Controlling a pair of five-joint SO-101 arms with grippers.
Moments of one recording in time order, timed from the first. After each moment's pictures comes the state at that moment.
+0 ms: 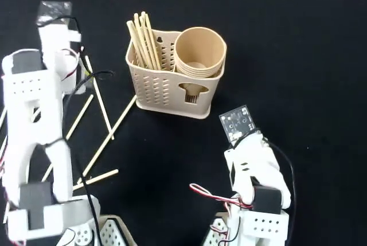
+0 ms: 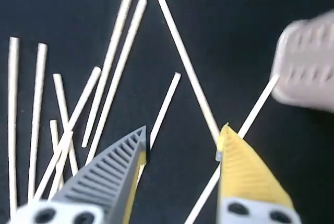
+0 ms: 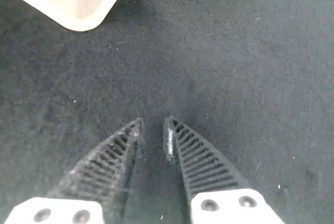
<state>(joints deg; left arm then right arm) -15.2 -8.0 4.9 80.2 -14.9 6.4 -103.3 93.1 65.5 31.2</state>
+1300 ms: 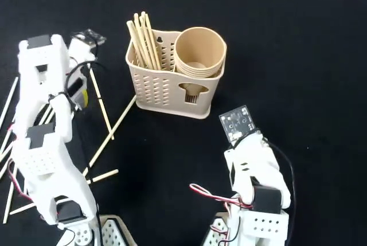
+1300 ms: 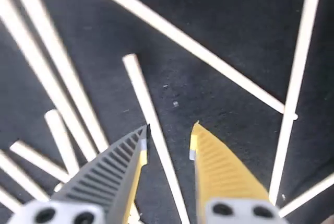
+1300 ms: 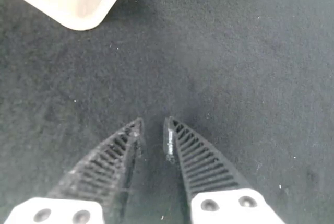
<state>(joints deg) -18.9 25.4 -16.2 88.7 -48.2 6.4 -103.3 93.4 65.3 31.2</state>
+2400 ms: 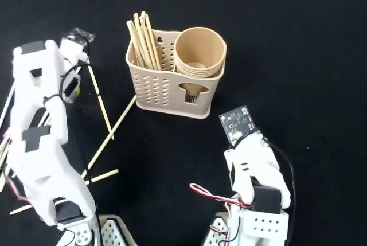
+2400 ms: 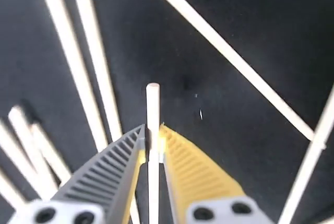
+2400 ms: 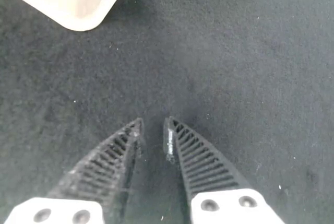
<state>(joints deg) -21.1 20.9 -9.8 80.6 -42.3 6.4 -103.3 93.4 65.2 31.2</state>
